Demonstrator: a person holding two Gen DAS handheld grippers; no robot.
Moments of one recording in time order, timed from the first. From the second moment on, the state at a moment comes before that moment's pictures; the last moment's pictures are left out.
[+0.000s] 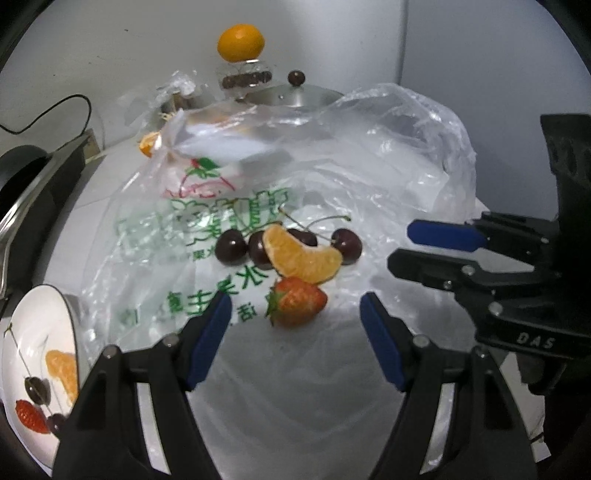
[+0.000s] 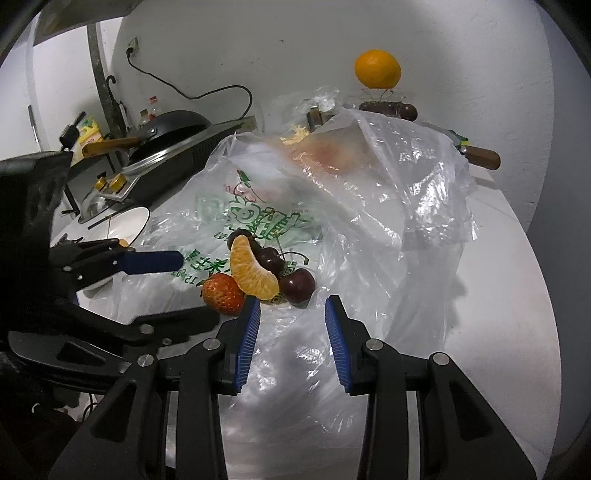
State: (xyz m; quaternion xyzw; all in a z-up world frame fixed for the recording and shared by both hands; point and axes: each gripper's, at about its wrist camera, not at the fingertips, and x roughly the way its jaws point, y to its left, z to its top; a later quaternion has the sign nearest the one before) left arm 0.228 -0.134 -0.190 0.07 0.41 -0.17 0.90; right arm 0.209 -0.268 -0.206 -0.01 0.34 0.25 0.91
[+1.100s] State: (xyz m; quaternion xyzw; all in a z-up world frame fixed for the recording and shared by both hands) left arm 0.222 -0.105 -0.182 0.06 0.39 -0.19 0.90; right arm 0.217 -0.235 -0.203 -0.04 0.35 0.25 0.90
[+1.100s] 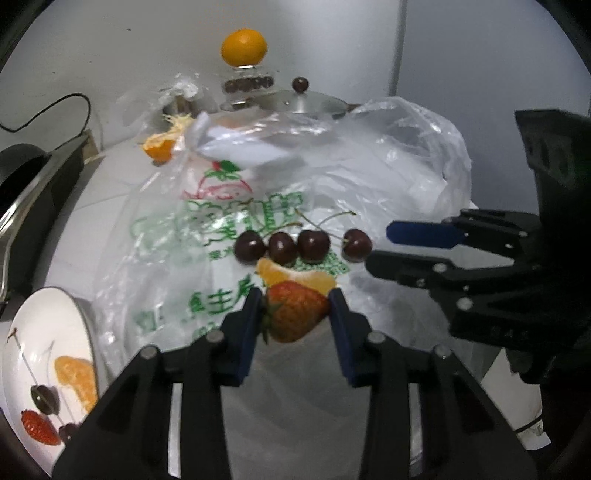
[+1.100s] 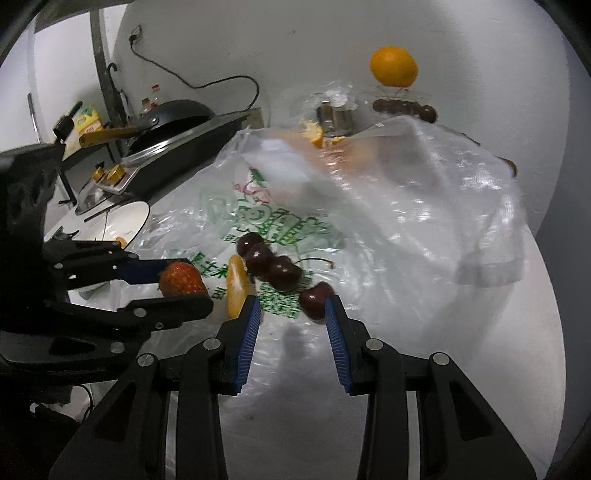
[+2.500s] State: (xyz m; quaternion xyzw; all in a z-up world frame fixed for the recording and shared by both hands) left arm 0.173 -0.017 -0.161 0.01 0.36 -0.15 0.92; right arm 0.213 -0.151 -0.206 -0.12 0.38 0.25 0.88
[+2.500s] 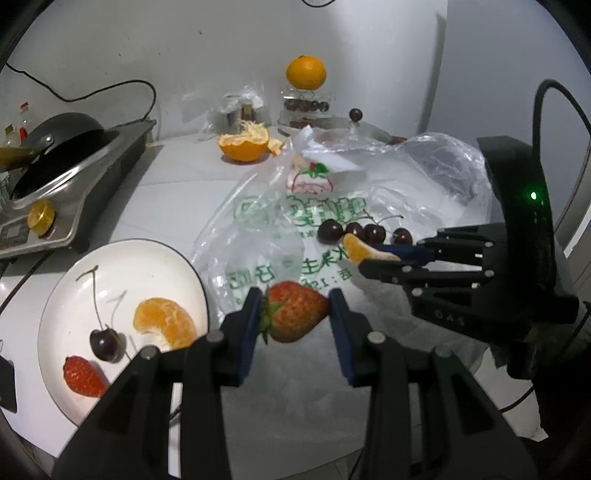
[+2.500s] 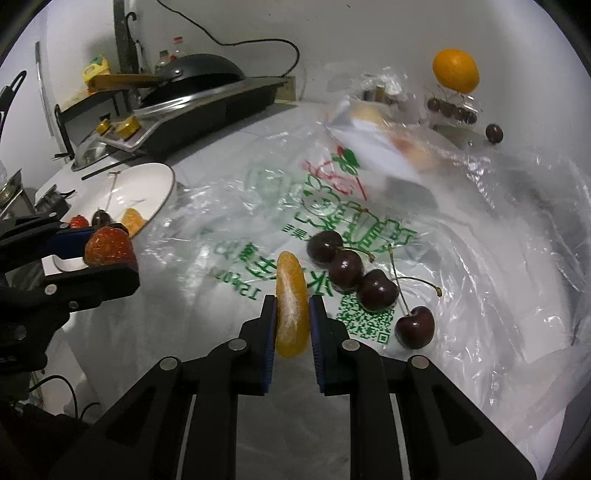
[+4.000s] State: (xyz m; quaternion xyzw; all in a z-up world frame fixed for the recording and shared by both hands) left arm 0.092 0.046 -0.132 -0.01 0.32 -0.11 0.94; right arm 0.140 -0.086 -0.158 -0.15 0.33 0.28 0.89
